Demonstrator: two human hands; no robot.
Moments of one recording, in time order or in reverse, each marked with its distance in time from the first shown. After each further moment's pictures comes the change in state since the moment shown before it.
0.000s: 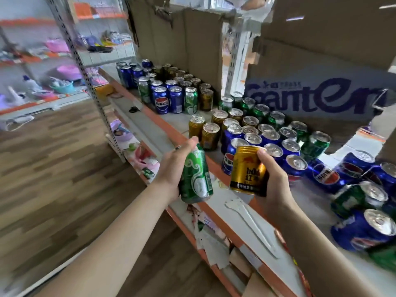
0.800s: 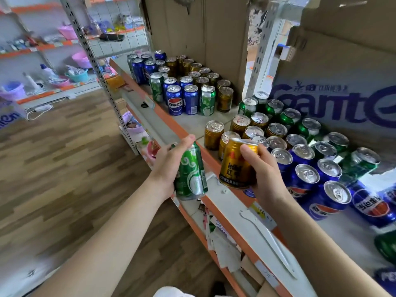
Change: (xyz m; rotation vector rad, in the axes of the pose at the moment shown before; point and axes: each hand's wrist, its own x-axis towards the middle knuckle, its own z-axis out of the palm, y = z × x) left_hand 0.070 0.041 -0.032 0.048 0.070 0.033; right_hand 0.093 -0.004 0.052 -0.211 -0.134 -0.019
